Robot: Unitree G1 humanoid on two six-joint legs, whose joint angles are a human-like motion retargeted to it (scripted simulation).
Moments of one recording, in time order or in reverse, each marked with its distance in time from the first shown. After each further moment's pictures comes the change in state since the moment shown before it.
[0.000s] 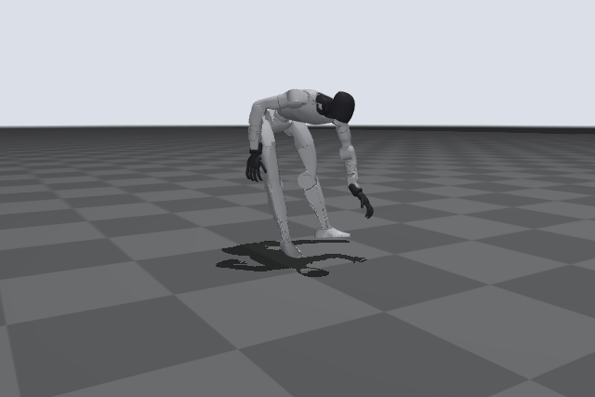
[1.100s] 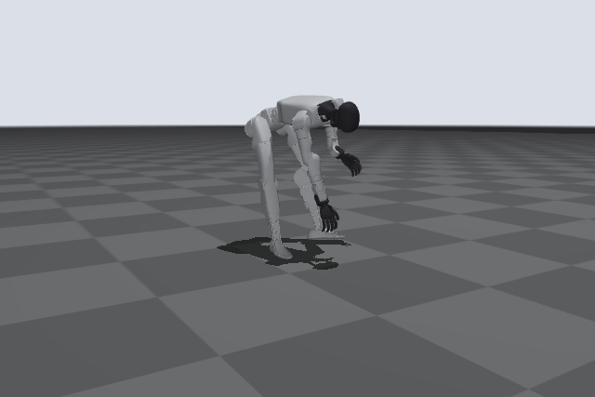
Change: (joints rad) left arm 0.889 -0.430 0.414 -0.963 -0.446 -0.400 0.054; right arm -1.352 0.155 0.247 1.110 -0.408 0.373 0.201; waist 0.472 0.369 0.000; left_leg -0.304 -0.098 -0.135 0.141 -0.040 0.000; right_leg -0.163 -0.191 -0.119 0.082 0.020 0.000
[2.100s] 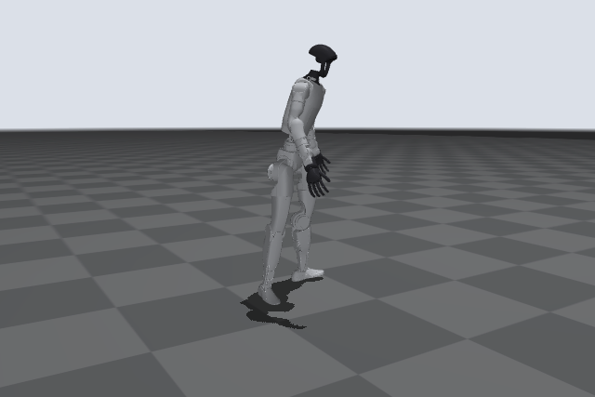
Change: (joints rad) left arm 0.595 -0.201 0.400 0.827 -0.239 0.376 -0.319; right arm 1.481 -0.031 -0.628 -0.491 0.671 -0.131 -0.001; waist 0.023 -0.281 -0.338; left_leg 1.384 -0.030 0.360 -0.121 -0.254 0.080; right_leg 1.344 -0.041 -0.151 0.038 -0.421 0.000
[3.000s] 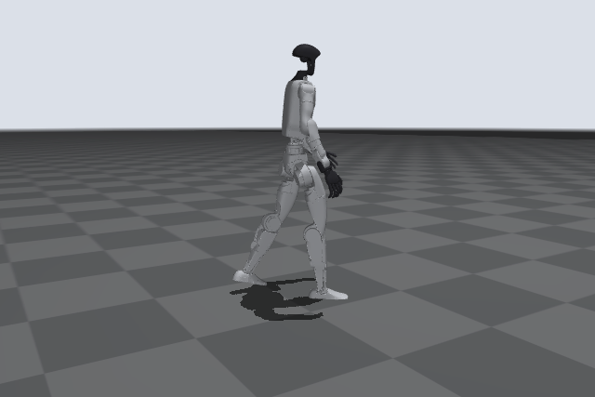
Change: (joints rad) left arm -0.220 0.067 -0.481 -0.147 0.464 0.008 -0.152; right arm 0.270 -0.033 0.155 0.028 -0.430 0.008 0.237; waist -0.268 0.045 -0.009; left_leg 0.423 -0.213 -0.798 0.231 -0.203 0.022; right_leg -0.001 0.091 0.214 -0.075 0.154 -0.013
